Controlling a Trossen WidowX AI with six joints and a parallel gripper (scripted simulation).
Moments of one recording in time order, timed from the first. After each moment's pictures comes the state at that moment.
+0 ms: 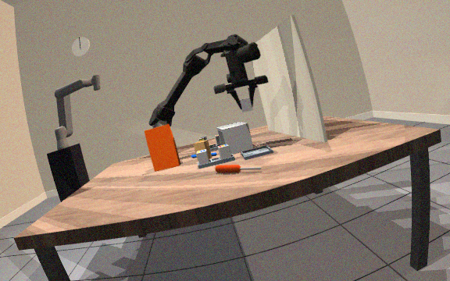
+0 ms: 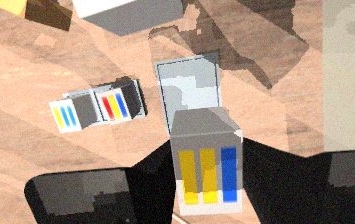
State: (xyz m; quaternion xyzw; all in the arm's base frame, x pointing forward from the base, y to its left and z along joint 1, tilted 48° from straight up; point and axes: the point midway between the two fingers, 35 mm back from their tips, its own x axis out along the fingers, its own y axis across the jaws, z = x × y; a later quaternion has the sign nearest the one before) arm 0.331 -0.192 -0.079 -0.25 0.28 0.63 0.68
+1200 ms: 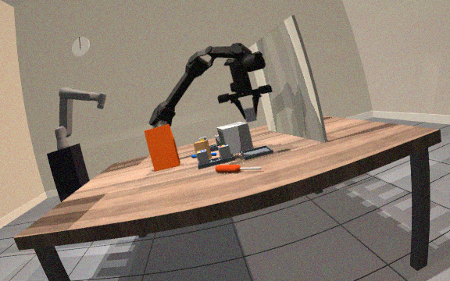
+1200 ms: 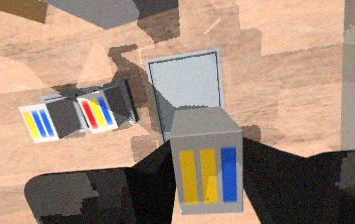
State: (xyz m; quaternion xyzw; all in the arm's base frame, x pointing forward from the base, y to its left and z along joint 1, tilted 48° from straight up) arm 0.338 -0.168 -0.106 -0.25 0.28 0.63 0.68
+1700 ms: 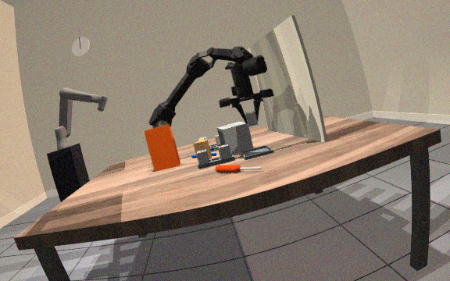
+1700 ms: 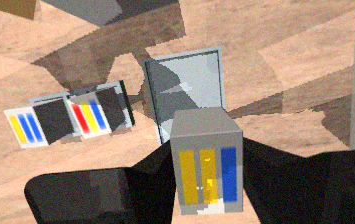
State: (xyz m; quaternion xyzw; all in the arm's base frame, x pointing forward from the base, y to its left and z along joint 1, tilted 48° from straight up) arm 0.340 -0.157 -0.116 -0.25 0.28 0.63 0.68
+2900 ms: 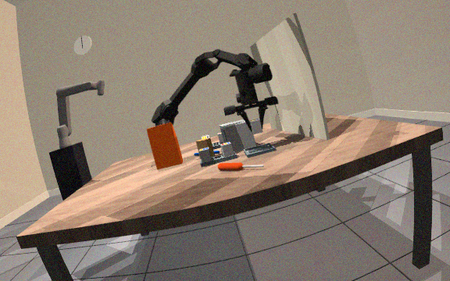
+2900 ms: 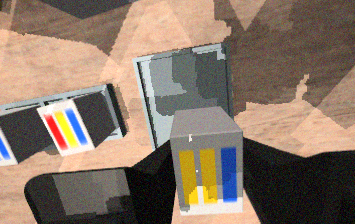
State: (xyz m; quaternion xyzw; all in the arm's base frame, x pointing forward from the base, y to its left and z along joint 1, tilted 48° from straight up) arm 0.341 -0.131 -0.140 -0.25 0.28 0.63 0.68
